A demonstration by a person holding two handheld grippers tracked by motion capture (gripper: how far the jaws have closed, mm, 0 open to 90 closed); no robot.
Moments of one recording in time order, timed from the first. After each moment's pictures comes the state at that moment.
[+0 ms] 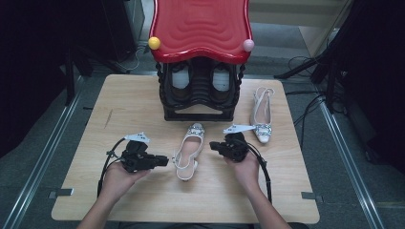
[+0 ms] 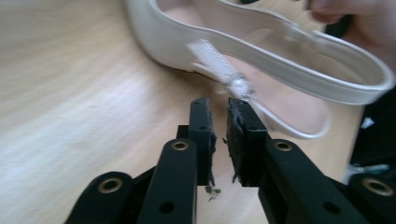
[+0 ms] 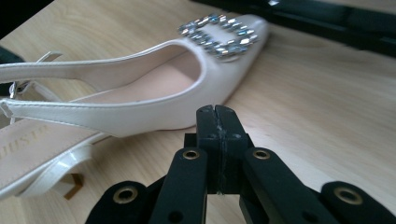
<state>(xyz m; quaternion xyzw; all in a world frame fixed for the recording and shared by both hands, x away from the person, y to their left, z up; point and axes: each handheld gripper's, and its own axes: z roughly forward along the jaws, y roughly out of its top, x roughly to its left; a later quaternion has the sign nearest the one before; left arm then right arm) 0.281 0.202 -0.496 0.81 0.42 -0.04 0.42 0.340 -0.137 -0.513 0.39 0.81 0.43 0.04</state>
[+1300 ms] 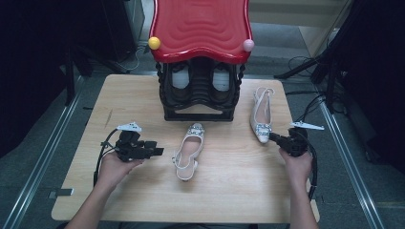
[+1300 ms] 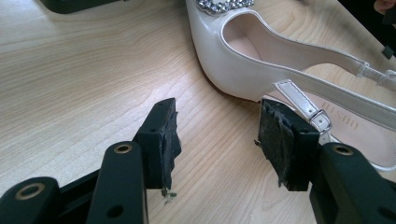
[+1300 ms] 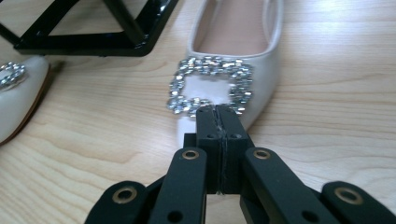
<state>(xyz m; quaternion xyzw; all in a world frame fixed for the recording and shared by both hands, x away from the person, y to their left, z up) 0.308 0.225 -0.502 0.79 0.43 0.00 0.42 0.361 -0.311 -0.511 0.56 0.70 0.42 0.12</state>
